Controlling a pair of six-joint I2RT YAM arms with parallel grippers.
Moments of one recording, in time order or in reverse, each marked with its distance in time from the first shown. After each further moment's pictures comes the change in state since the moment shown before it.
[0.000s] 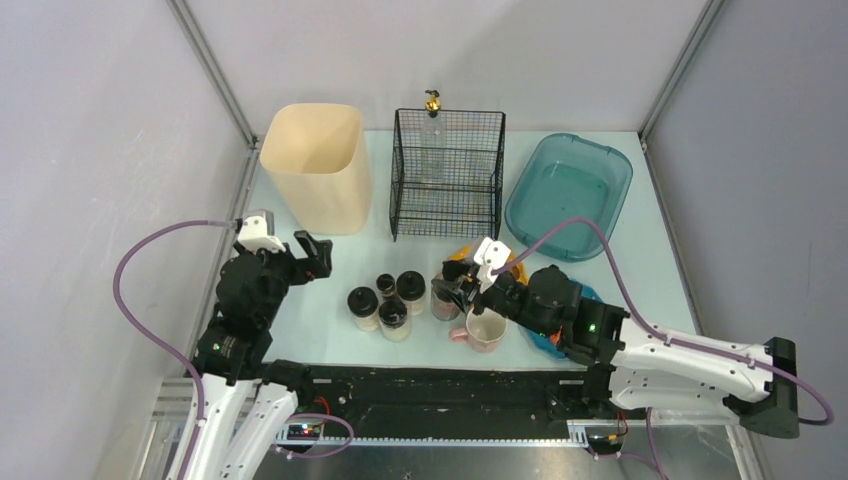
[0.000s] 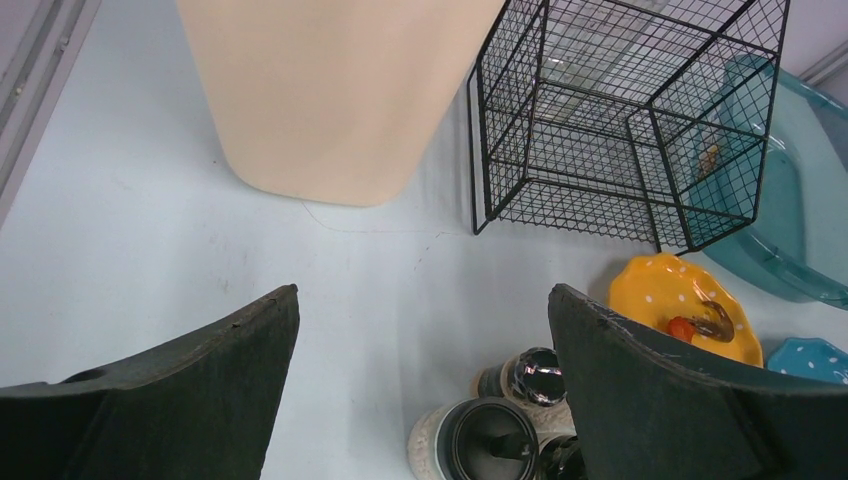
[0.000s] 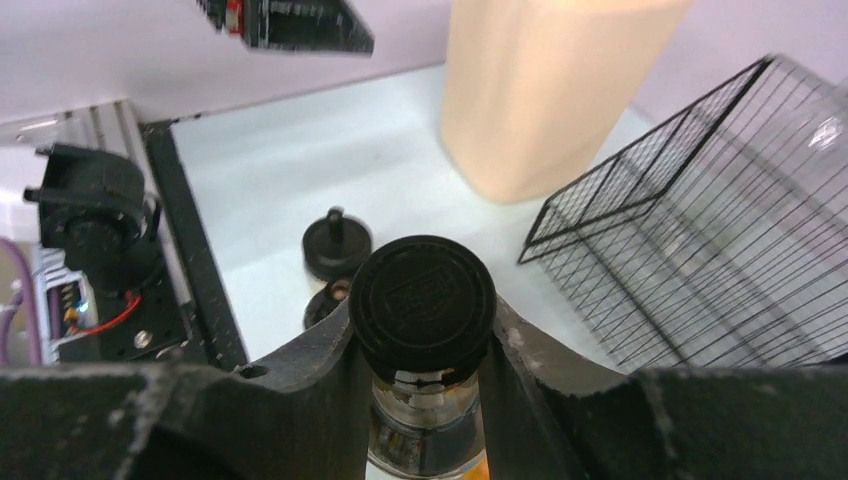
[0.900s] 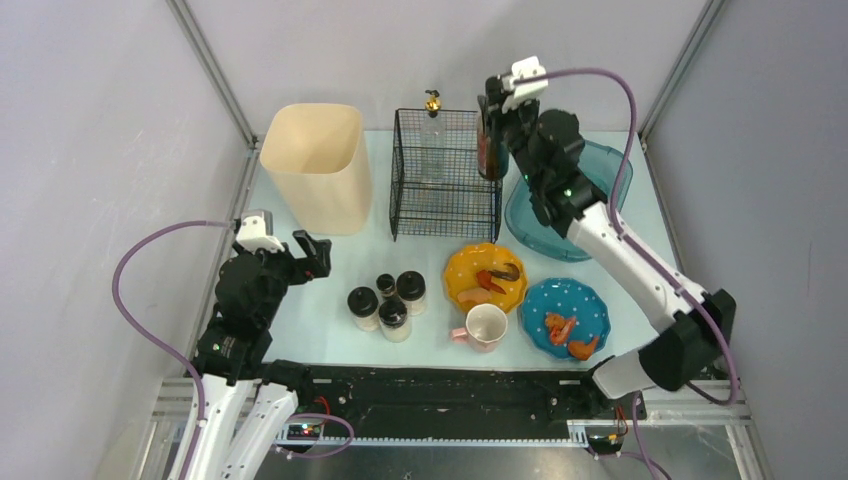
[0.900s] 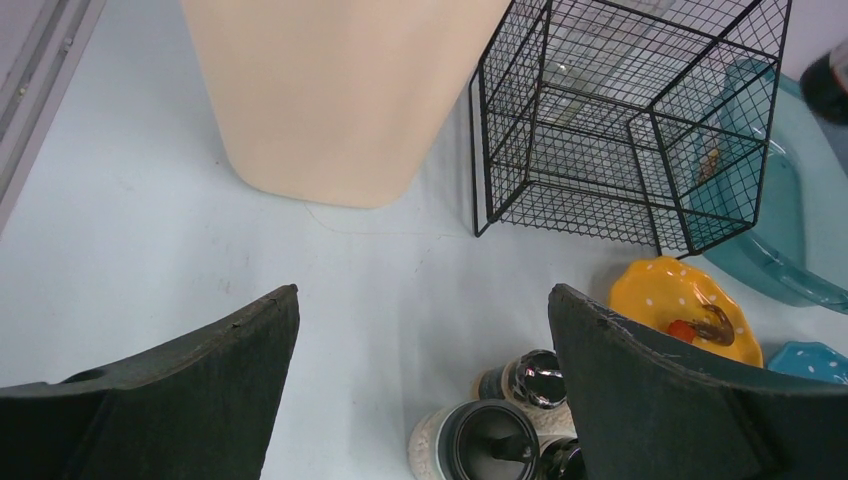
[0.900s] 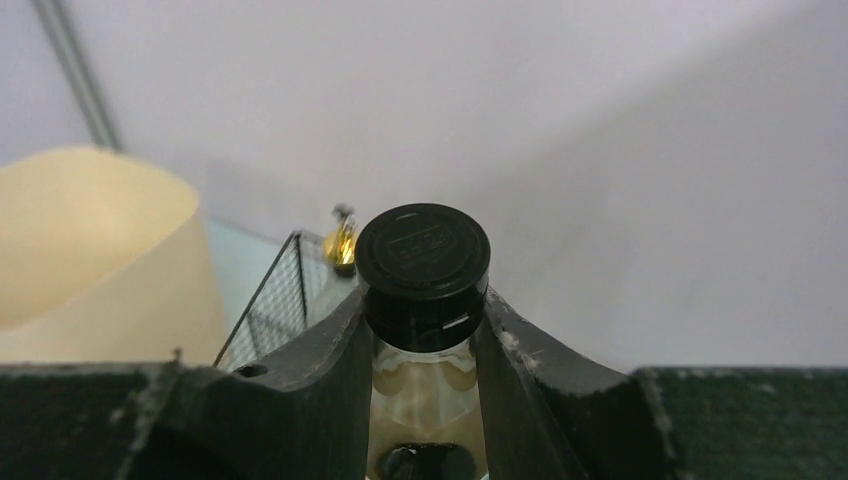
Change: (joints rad) left arm 0.011 -0.002 0.000 0.003 0.007 -0.001; right arm -0.611 0.500 0.638 0.080 0.023 -0.085
